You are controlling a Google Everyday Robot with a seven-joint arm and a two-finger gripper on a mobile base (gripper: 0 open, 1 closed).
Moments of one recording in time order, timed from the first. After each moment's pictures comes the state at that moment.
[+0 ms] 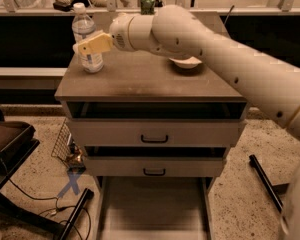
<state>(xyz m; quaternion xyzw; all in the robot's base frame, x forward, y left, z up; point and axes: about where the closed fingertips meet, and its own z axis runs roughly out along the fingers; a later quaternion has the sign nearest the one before) 0.723 0.138 0.949 -0.39 0.67 0.27 0.57</state>
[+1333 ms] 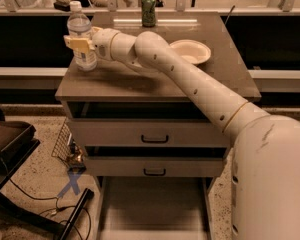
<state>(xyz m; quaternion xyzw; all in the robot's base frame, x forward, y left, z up) 0.772 0.214 0.914 -0.35 0.60 0.39 0.60</state>
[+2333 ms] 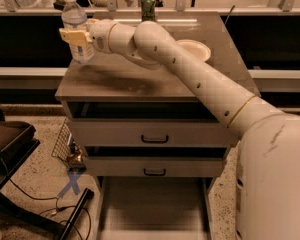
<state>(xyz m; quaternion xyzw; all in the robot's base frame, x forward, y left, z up) 0.761 0.213 0.943 -0.37 0.59 0.38 0.61</state>
